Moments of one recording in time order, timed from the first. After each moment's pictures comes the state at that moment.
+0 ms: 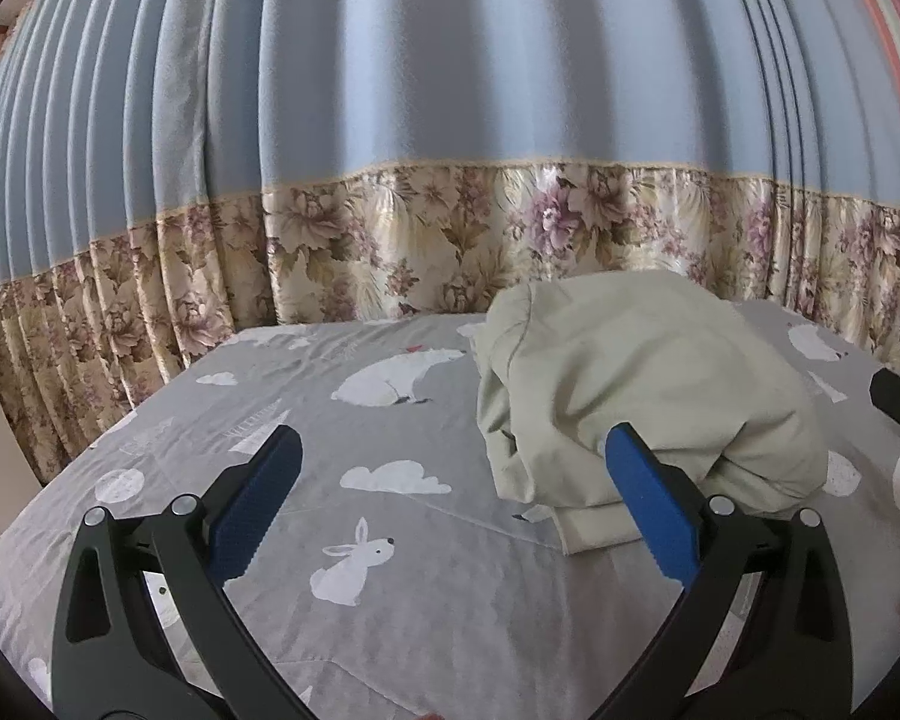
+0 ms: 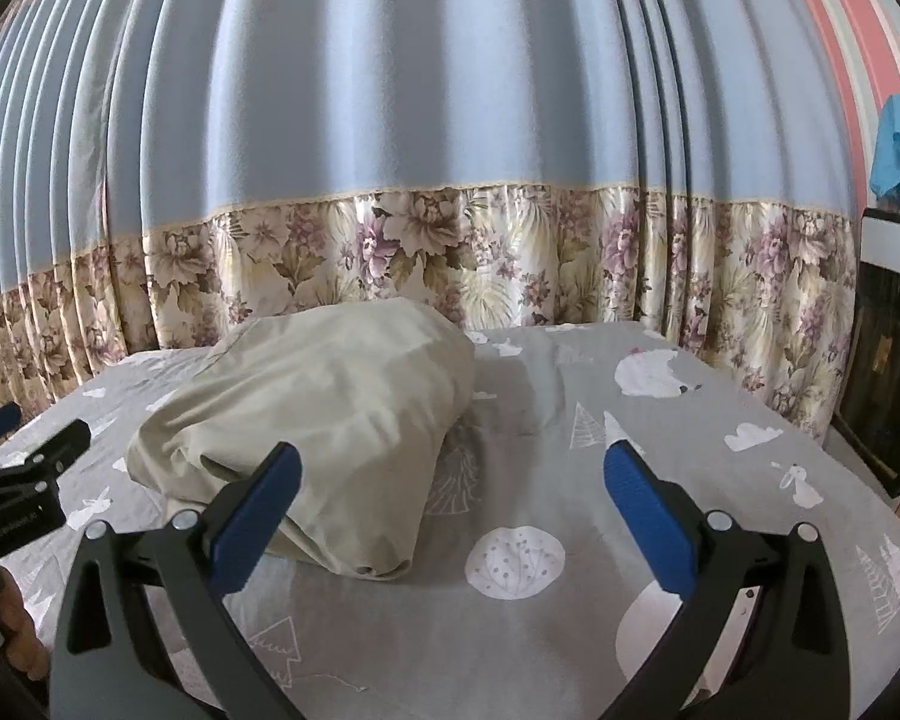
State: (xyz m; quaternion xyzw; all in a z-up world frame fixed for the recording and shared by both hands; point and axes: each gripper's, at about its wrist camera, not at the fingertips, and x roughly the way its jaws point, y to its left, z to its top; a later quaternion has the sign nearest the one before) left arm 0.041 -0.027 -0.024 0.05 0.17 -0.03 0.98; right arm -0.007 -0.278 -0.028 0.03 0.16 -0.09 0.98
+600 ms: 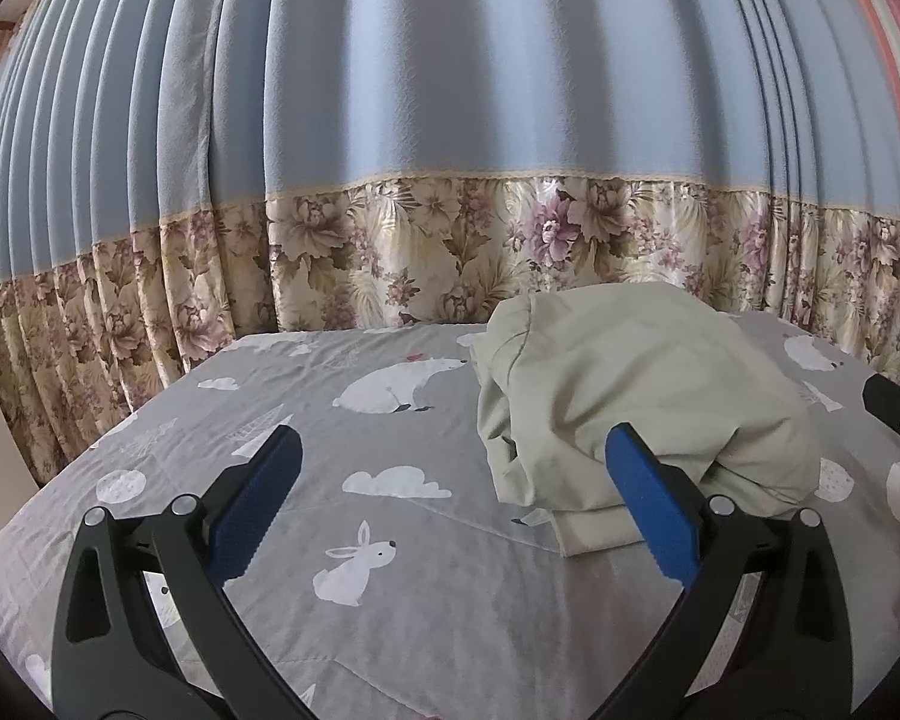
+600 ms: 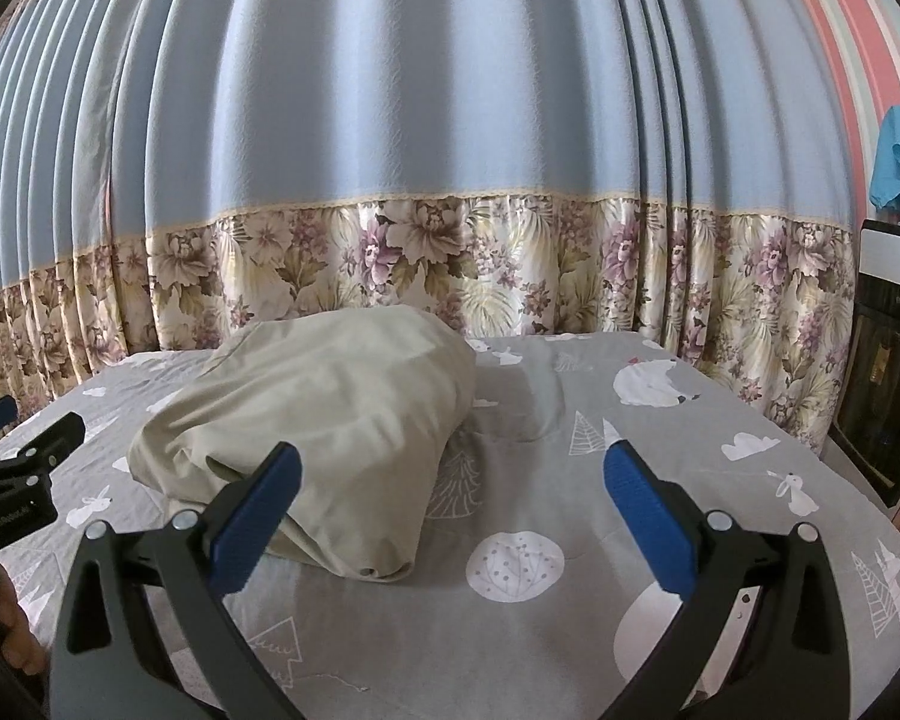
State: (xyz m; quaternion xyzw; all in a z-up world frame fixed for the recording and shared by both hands) left arm 0.033 -0.029 -0.020 0.04 0.15 -0.03 0.99; right arm -0.008 -0.273 -0.027 0.02 0.15 -0.09 0.98
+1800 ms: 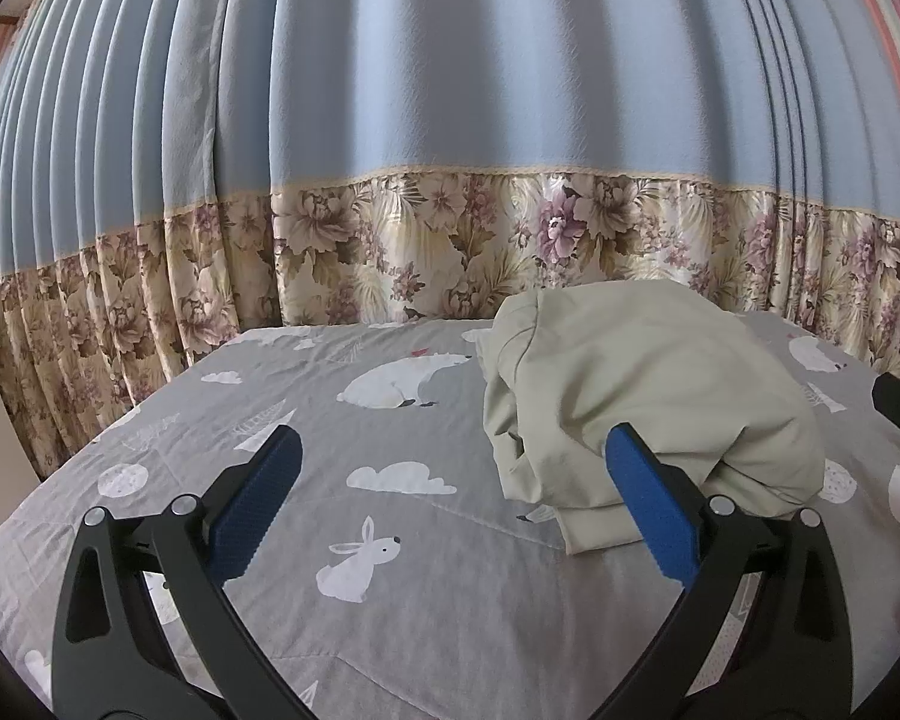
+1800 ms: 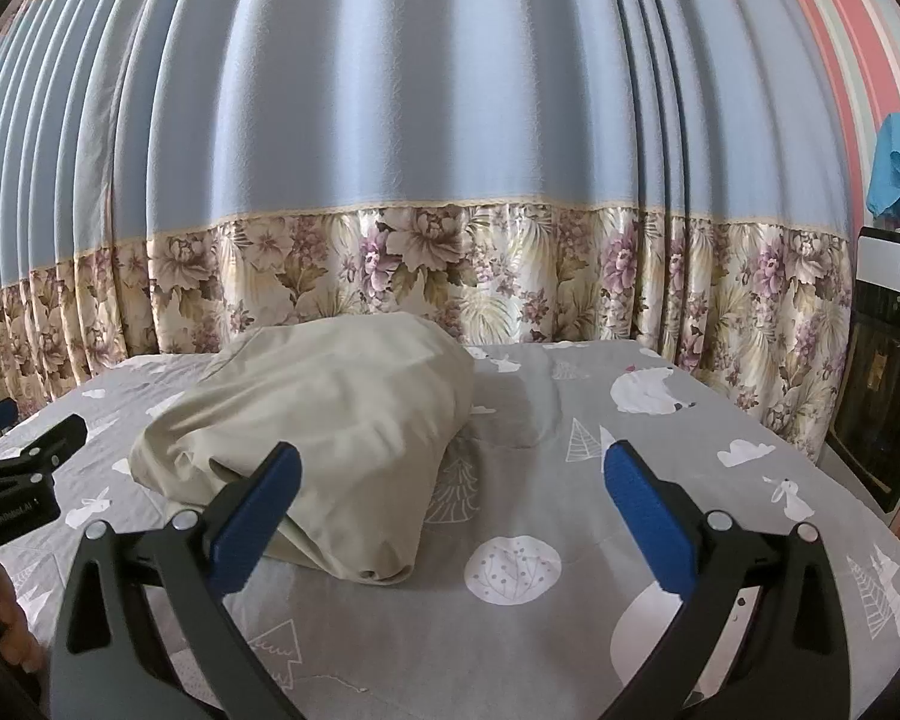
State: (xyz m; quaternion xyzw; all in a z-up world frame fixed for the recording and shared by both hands) left arm 0.036 -0.029 -0.023 0.04 0.16 -0.02 0.99; right arm -0.009 -0.272 -0.024 0.02 0.15 -0.09 0.98
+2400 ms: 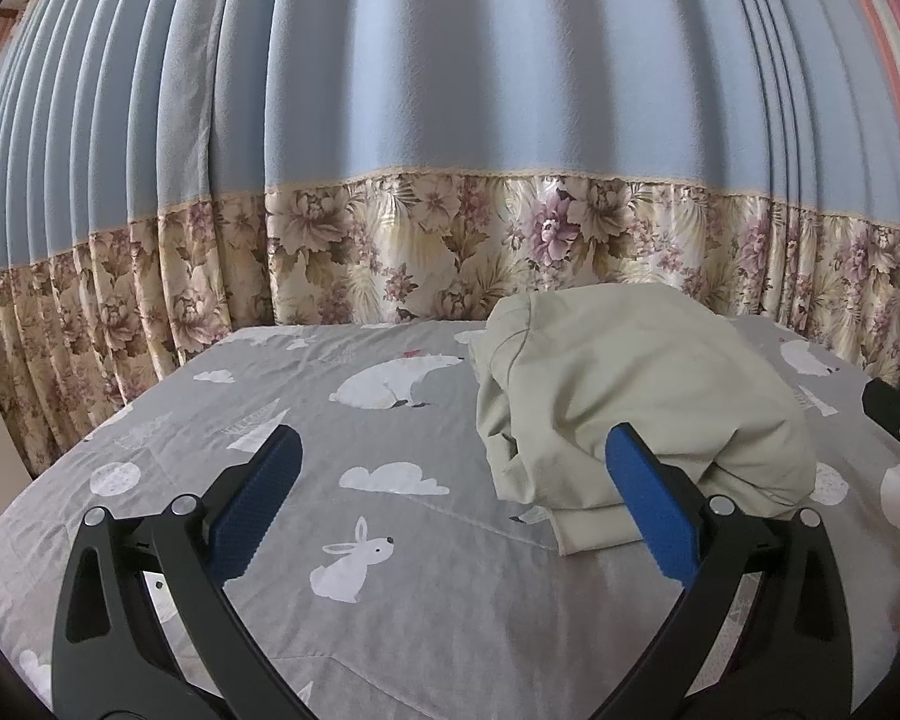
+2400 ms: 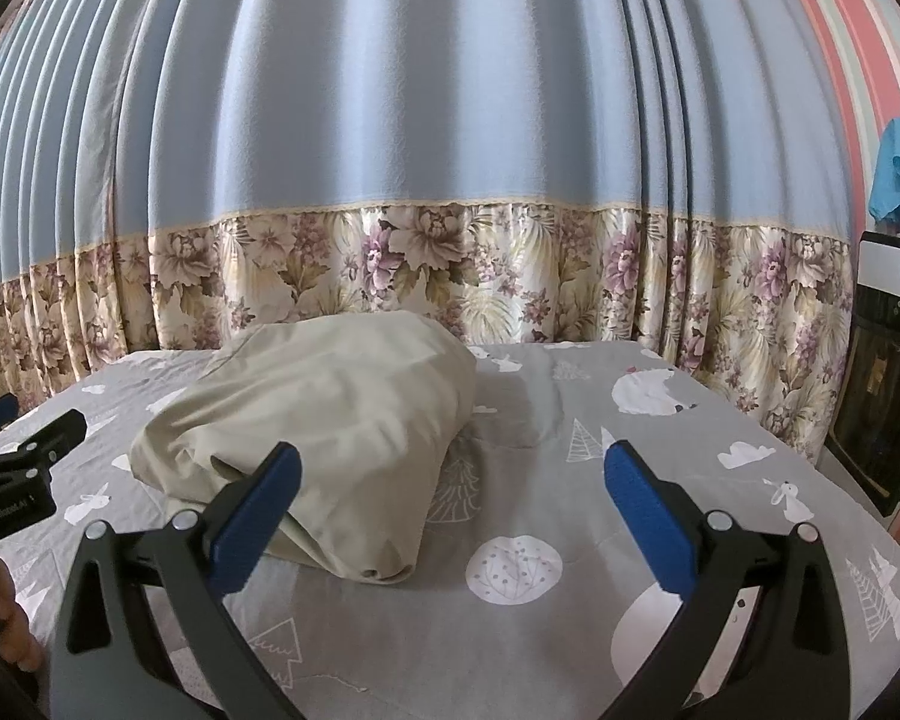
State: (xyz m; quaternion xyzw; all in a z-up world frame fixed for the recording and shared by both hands) left arm 0.033 -0.029 -0.024 0.03 0.16 -0.03 0.99; right arm -0.009 -0.271 -0.023 0.01 0.15 -0.09 0.99
